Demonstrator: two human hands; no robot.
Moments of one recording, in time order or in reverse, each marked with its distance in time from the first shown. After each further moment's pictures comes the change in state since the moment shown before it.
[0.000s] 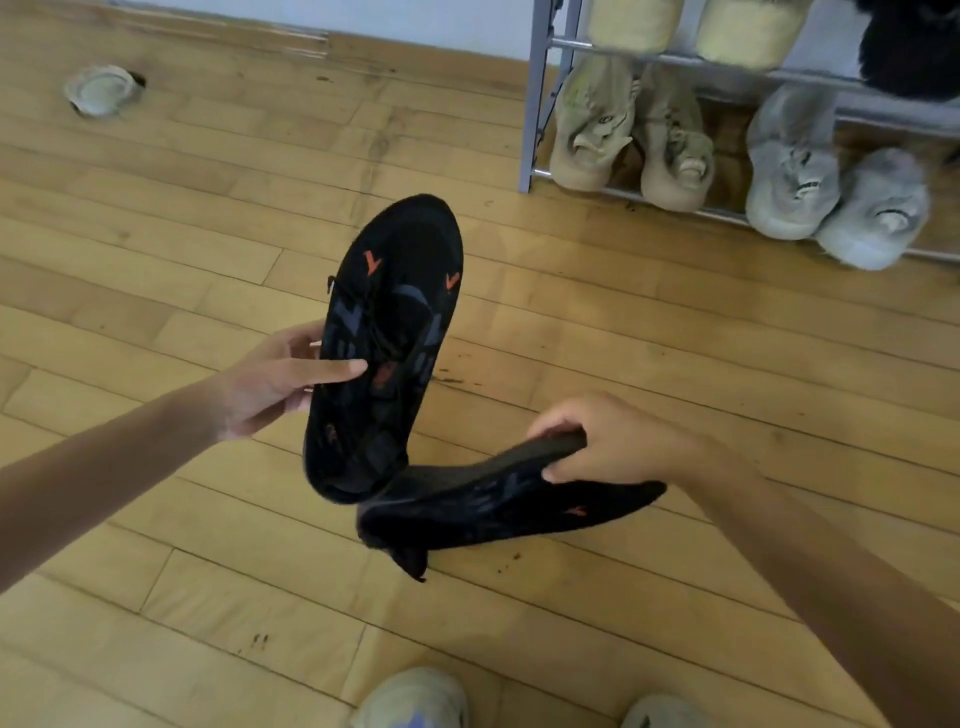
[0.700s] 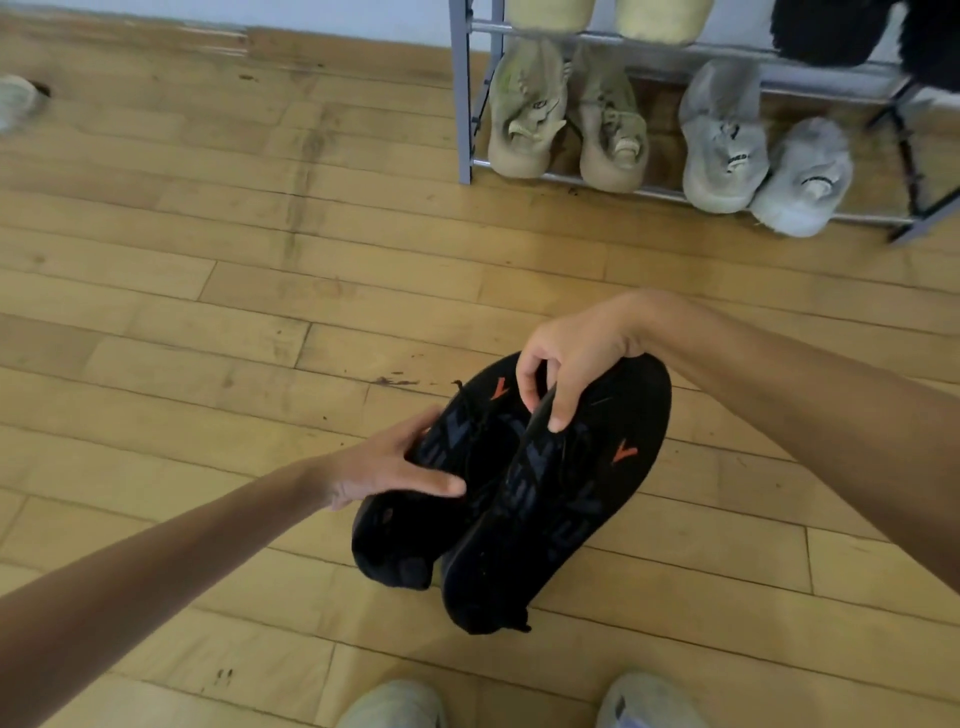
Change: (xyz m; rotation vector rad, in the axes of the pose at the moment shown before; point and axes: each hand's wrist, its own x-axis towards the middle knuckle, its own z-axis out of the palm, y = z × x) left_hand 0.030 -0.029 0.116 0.178 -0.409 -0.188; right_hand 0.028 0.011 -0.077 -0.164 -0.351 0.133
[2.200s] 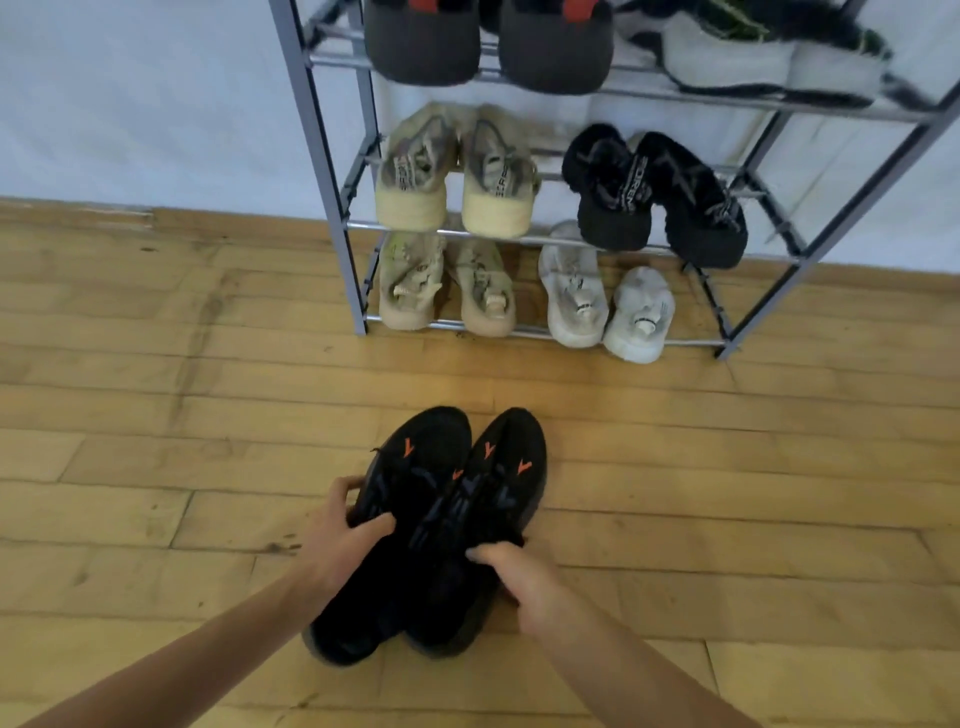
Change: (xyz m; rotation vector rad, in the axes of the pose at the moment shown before) left_hand 0.069 0.058 0.017 -0.077 0.629 0.038; right_hand 0.038 0.052 0.104 1.664 0.881 0.285
